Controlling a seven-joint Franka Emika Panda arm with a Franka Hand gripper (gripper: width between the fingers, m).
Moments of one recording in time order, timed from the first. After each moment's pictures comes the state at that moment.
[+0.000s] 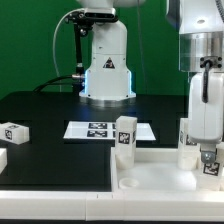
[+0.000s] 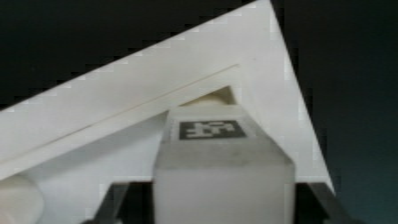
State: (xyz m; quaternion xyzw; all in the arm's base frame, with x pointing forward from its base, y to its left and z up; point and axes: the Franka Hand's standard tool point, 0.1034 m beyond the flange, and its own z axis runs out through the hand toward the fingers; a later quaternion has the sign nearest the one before) arm 0.640 0.109 0.072 -0.55 0.83 0.00 0.05
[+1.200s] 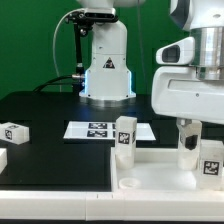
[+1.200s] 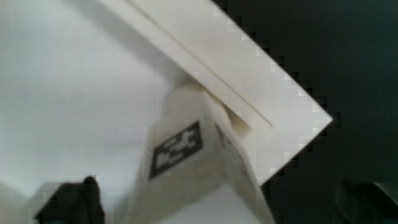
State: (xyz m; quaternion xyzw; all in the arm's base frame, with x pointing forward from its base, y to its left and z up) arm 0.643 0.113 0.079 -0.94 0.32 -0.06 0.03
